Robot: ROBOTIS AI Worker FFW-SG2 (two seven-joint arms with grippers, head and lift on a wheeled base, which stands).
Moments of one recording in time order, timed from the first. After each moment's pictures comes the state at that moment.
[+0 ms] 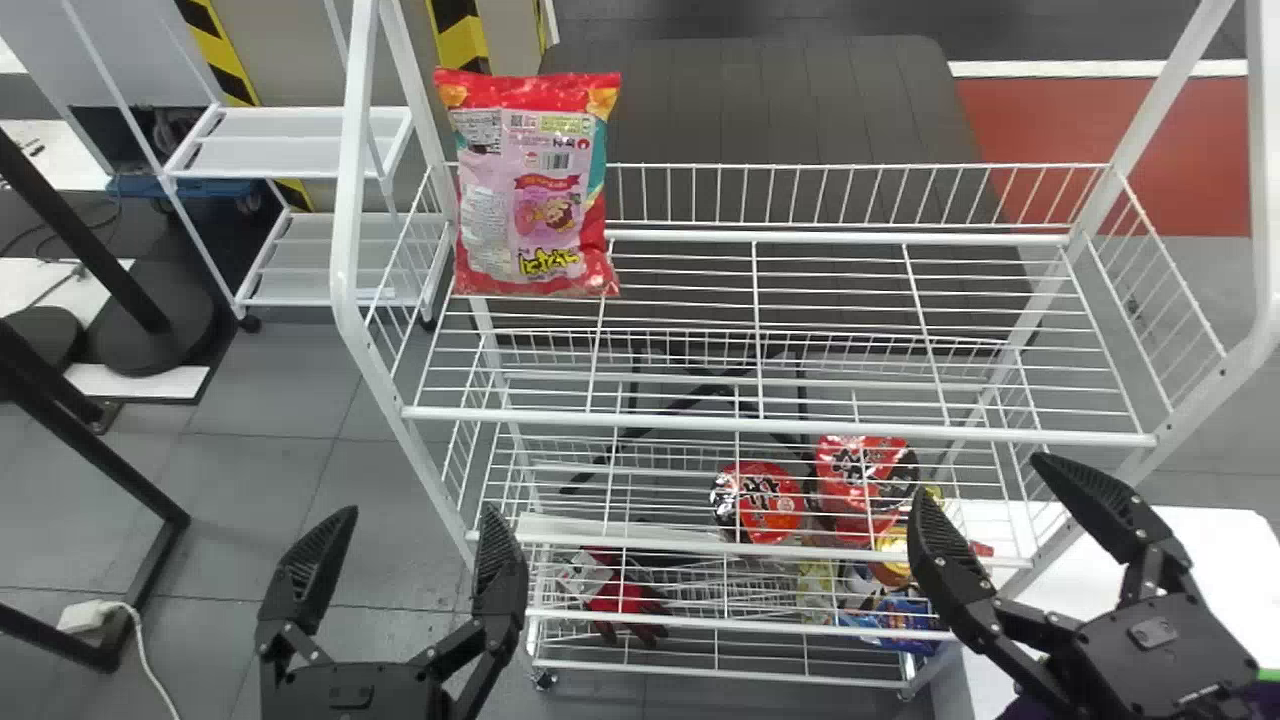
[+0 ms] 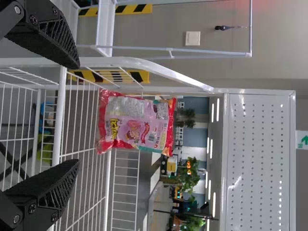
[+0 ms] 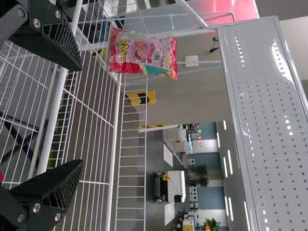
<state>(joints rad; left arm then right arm) 0.97 0.01 -0.11 -2.22 -0.06 -0.24 0.13 0.81 -0.21 0.01 -2.20 -0.20 -0.08 0.25</state>
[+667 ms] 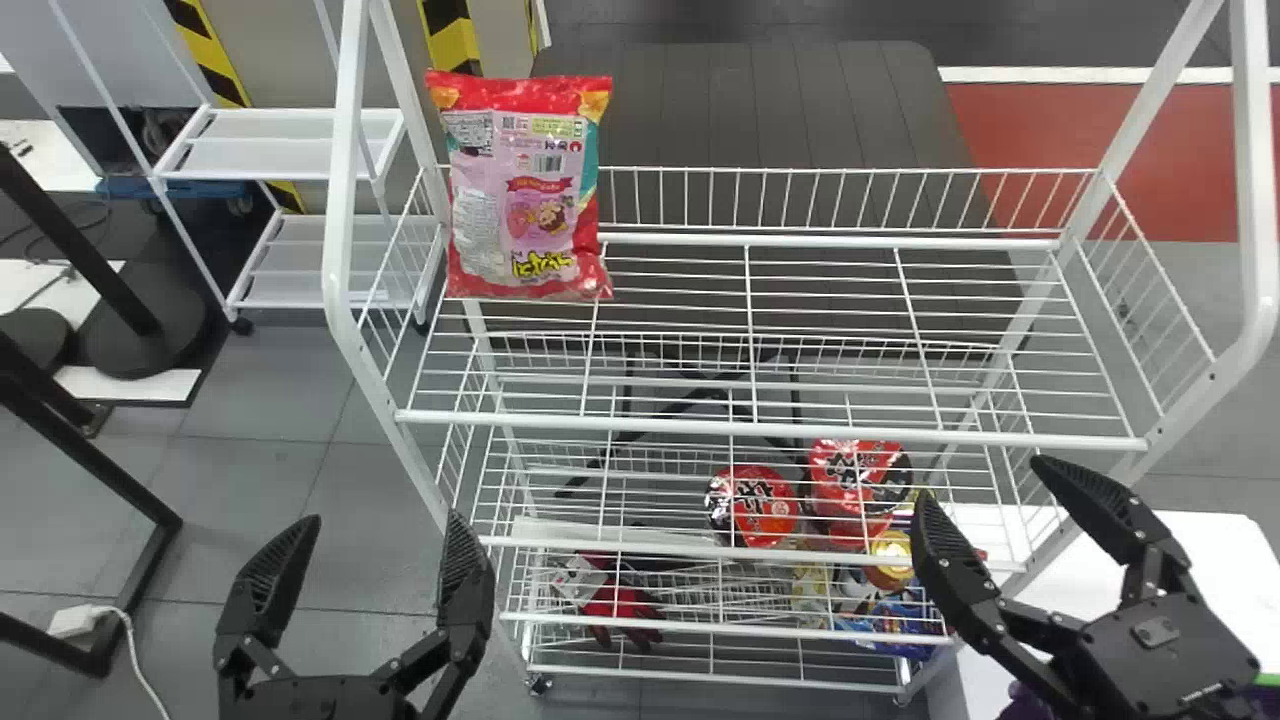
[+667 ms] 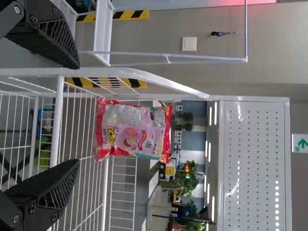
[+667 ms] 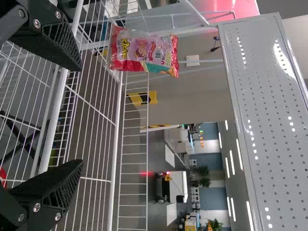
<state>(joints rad) 0.99 0.01 -0.08 -2.22 -0.05 -0.26 0.12 0.80 -0.21 -0.01 -2.19 -0.21 -0.06 0.27</state>
